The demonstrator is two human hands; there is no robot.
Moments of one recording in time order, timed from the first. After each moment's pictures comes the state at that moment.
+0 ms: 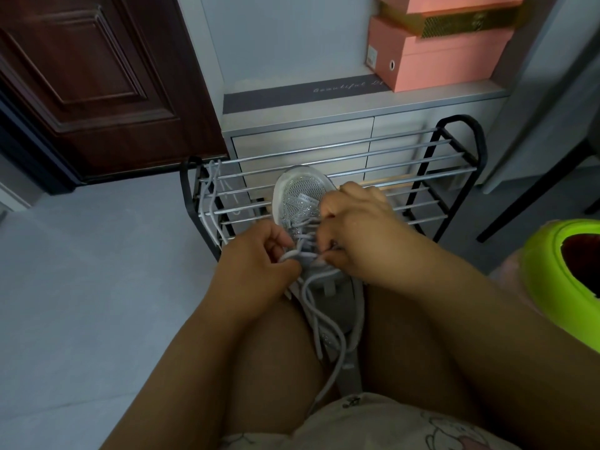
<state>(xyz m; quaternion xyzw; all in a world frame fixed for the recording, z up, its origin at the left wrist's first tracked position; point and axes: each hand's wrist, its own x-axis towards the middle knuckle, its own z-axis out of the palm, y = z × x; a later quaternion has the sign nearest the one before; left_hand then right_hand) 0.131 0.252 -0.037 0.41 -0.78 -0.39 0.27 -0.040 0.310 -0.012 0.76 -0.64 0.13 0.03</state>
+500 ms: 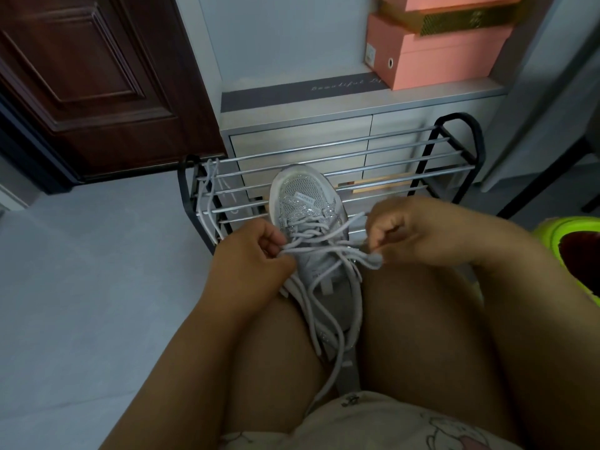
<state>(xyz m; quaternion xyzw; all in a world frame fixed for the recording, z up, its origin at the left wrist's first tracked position) 0.130 0.249 -0.042 0.45 -0.77 -0.35 0.28 -0.097 0.336 0.008 0.70 -0.63 0.17 -0.28</state>
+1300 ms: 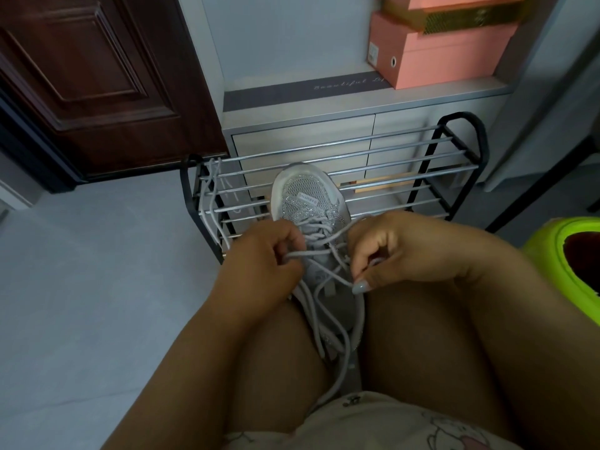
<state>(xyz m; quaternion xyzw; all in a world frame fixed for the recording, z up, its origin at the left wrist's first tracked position) 0.128 0.252 -0.039 0.37 -0.84 -0.30 0.26 -0.079 0.328 -0.004 0.74 -0.52 0.20 -0.37</state>
